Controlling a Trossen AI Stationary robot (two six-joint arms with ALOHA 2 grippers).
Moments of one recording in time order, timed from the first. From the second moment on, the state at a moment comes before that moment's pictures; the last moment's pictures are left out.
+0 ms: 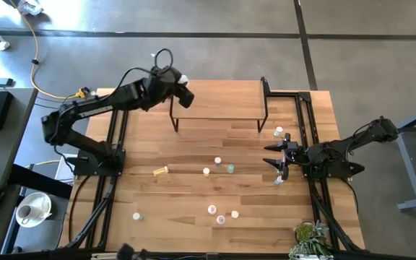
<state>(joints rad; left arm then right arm) 0.56 1.39 1.27 -0.45 -0.49 -0.13 0.37 0.32 0.05 0.10 0.52 0.20</state>
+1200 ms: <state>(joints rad) 0.75 1.57 1.27 -0.49 -0.30 -0.21 0.37 0.32 0.05 0.09 0.52 0.20</state>
